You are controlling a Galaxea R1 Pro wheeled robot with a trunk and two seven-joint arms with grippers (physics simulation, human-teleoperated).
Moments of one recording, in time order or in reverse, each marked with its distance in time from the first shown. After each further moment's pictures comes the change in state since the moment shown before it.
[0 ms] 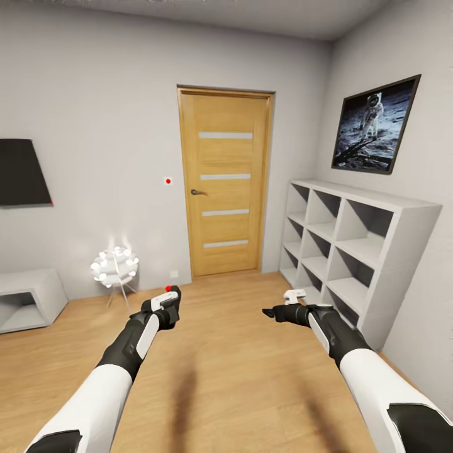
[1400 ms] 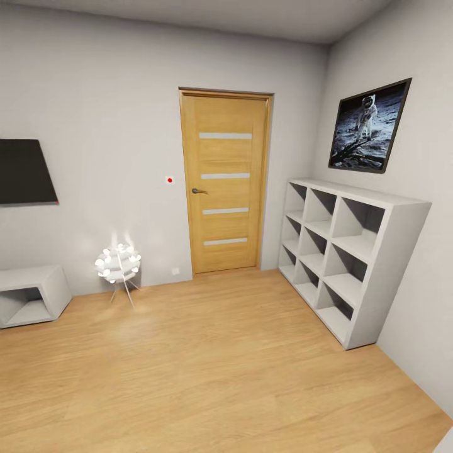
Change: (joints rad) left arm 0.441 0.090 -0.030 0.698 0.057 -0.486 0.011; right arm 0.498 -0.165 0.007 0.572 0.002 -0.445 -0.192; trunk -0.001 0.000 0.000
